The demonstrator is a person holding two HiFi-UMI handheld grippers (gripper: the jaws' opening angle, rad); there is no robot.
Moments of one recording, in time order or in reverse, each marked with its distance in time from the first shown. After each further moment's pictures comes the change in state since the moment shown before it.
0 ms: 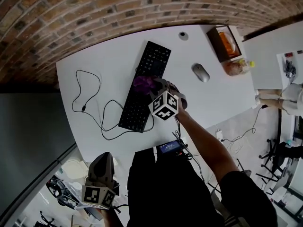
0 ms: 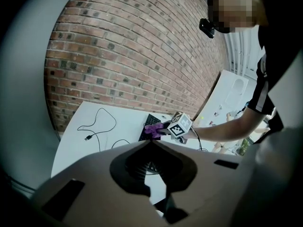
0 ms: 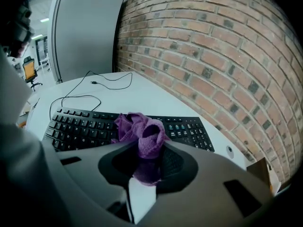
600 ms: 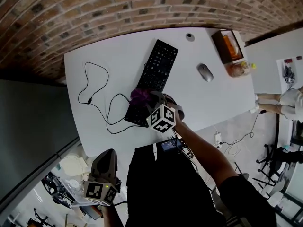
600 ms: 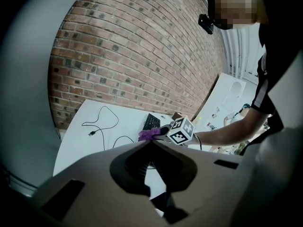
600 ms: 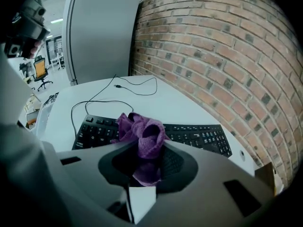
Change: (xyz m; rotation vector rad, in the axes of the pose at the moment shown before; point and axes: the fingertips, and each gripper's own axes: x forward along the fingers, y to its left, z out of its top) left arm -0.025 0.014 -0.024 0.025 -0.029 -0.045; right arm -0.019 0.094 0.018 -0.063 -0.009 0.085
